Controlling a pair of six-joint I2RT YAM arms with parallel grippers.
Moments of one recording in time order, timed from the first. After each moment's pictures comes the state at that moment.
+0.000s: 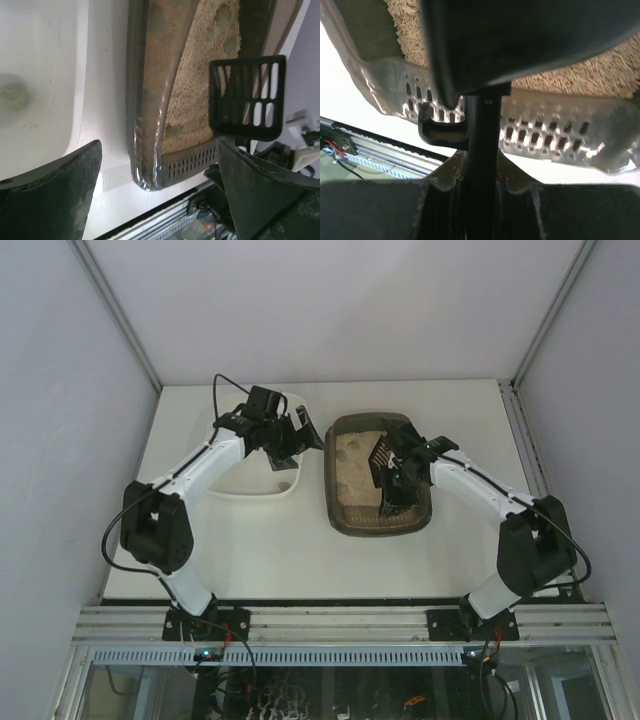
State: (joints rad) left arm -0.42 1.69 1.44 -0.63 0.29 -0.77; right arm 0.48 1.53 1.19 -0.94 -0.20 0.49
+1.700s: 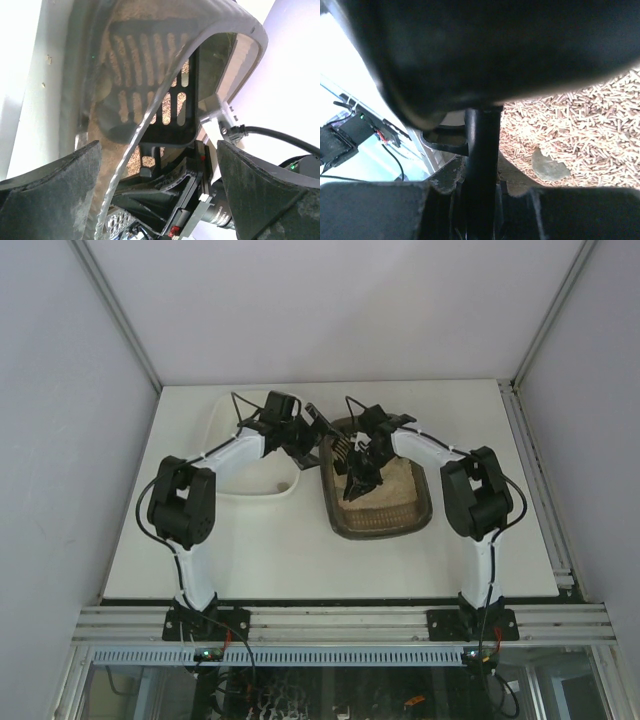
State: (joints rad) left arm -0.42 1.94 1.45 -0.31 0.40 -1.17; right arm 0.48 2.03 1.55 -0.87 -0.52 0.40
